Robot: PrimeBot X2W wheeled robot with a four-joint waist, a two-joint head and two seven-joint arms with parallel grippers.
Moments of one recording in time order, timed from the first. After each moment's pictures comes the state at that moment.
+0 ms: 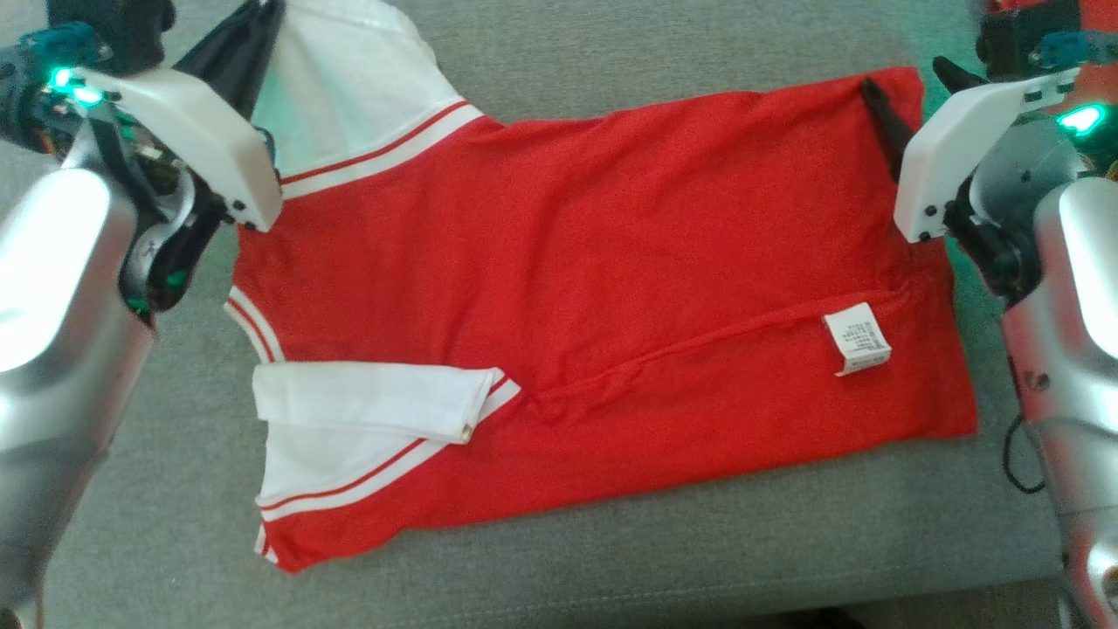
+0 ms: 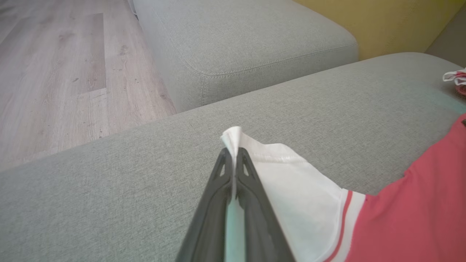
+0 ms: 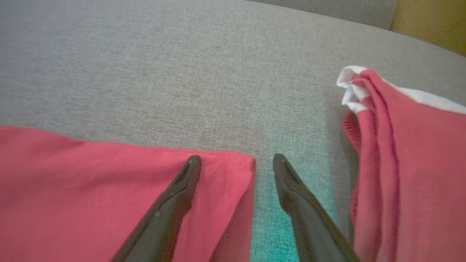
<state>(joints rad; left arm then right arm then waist) -0.91 0.51 -0.64 0.37 -0.70 -0.06 0.27 -0.75 -0.25 0.18 0.49 0.19 0.13 0.49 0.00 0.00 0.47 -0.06</state>
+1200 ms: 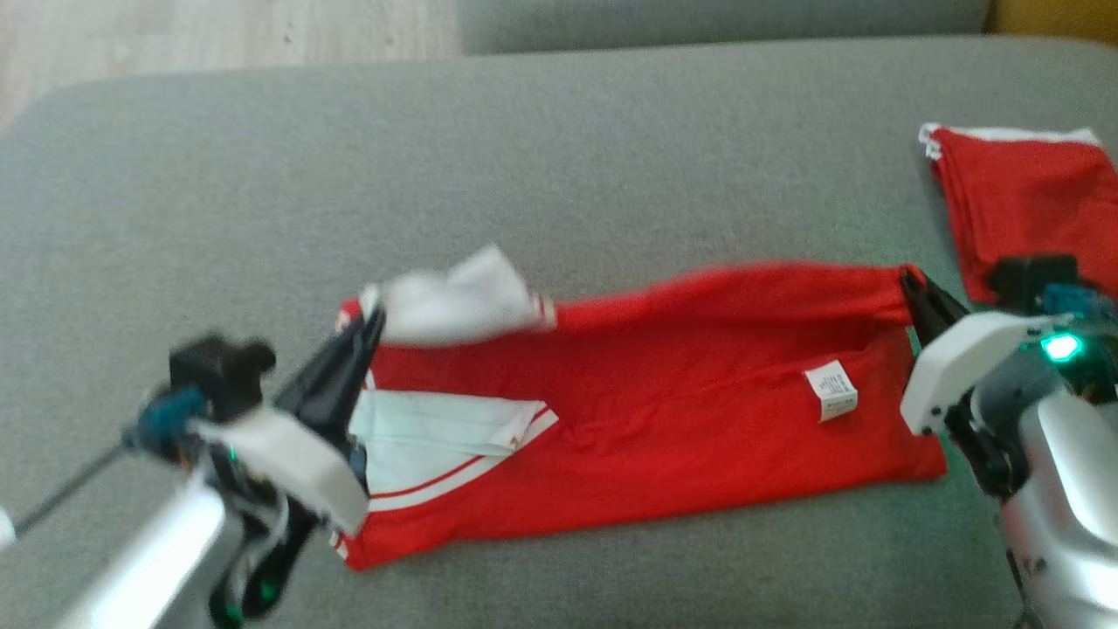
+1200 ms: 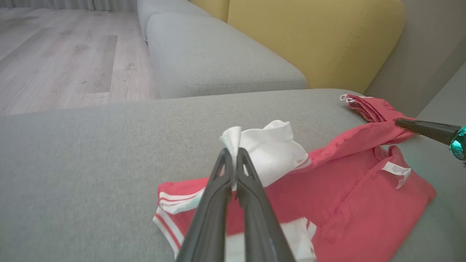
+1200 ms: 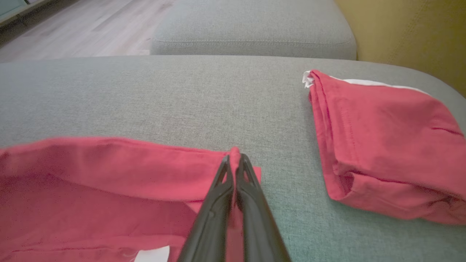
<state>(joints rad) -0.38 0.56 -0.68 0.02 -0.78 0.04 0.09 -0.41 -0.27 0.16 0.53 0.29 0.13 0.20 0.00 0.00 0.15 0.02</state>
